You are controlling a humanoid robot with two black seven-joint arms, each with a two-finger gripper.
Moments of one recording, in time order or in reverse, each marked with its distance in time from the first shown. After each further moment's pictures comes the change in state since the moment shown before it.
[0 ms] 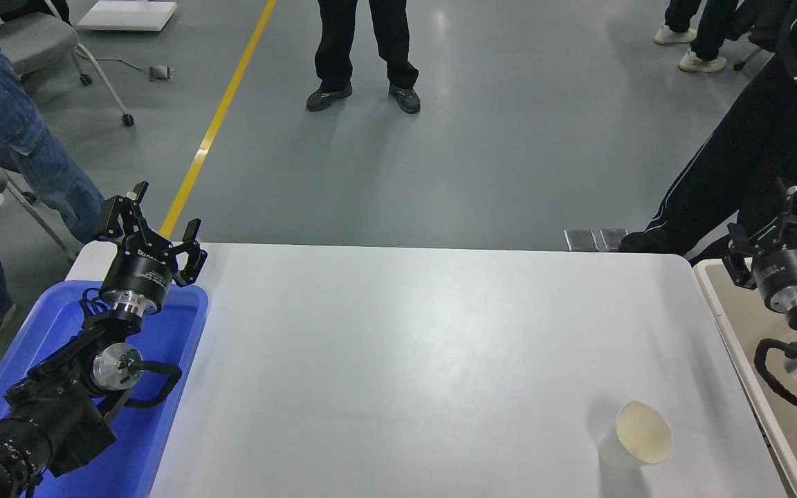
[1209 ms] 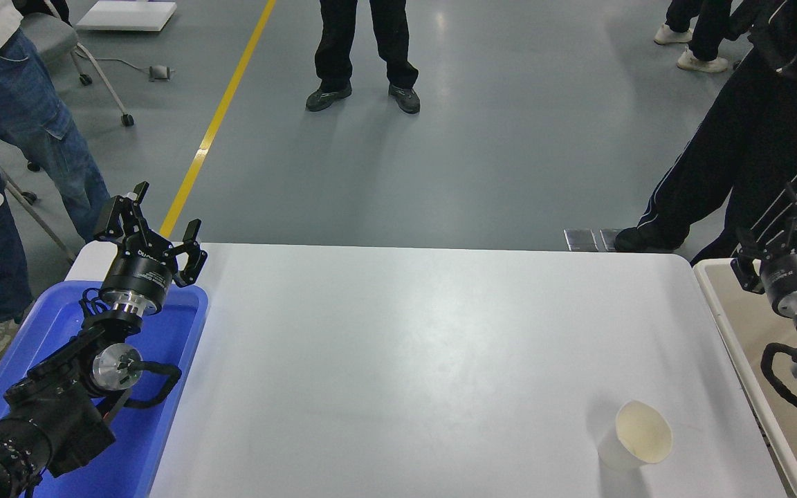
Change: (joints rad) left arm 0.000 0.002 0.004 0.000 0.000 0.000 0.001; right arm -0.019 -0.005 0.001 0.001 0.000 -0.005 0.003
